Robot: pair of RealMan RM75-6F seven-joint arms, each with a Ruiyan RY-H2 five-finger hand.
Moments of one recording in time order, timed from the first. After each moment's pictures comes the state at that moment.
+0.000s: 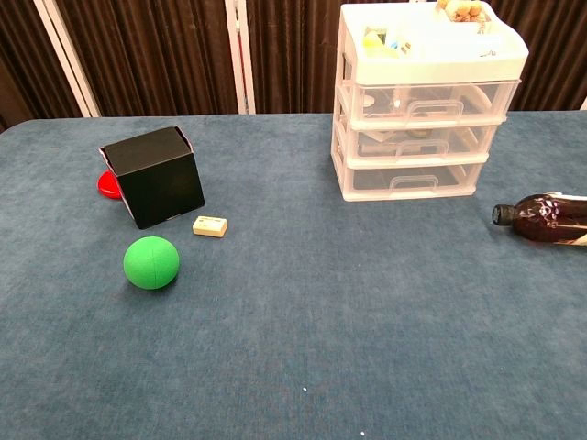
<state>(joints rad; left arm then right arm) 0.01 -1.04 -0.01 -1.67 1.50 1.58 0.05 0.07 -1.08 -0.03 -1.62 -1.51 1.56 -0.02</state>
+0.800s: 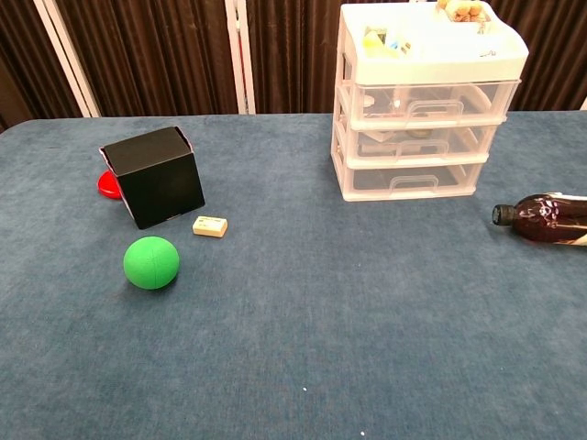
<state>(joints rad) 0.00 -1.05 -0.01 -1.67 1.51 1.56 0.03 0.05 -1.09 -0.01 -1.63 -1.53 1.54 0.00</state>
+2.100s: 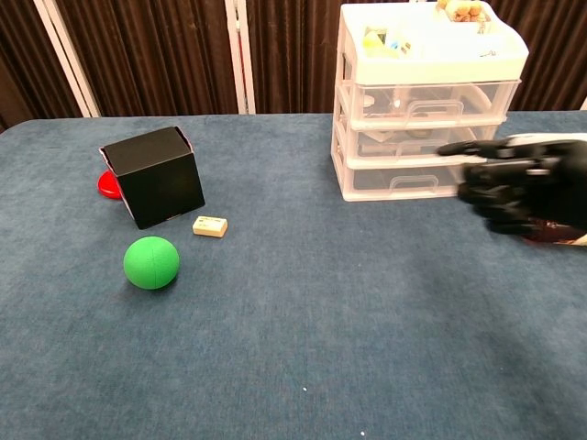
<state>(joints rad) 0.00 -1.03 -0.01 -1.66 1.55 1.57 -0.08 0.56 -1.31 0.32 -2.00 -0.65 0.89 0.32</state>
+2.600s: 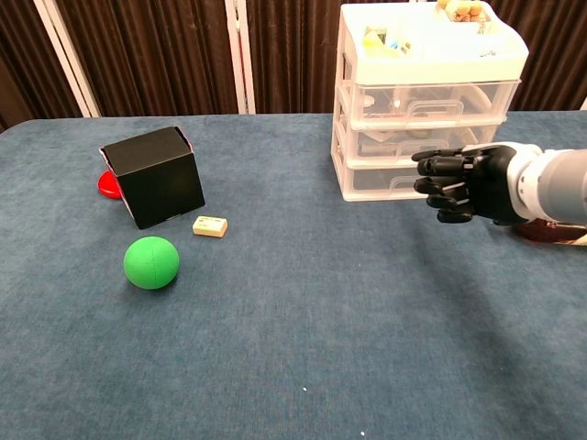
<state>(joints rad) -0.01 -1.02 -0.01 -1.66 1.54 1.54 -0.15 0.70 -1.48 0.41 -1.72 -0.41 0.84 0.34</state>
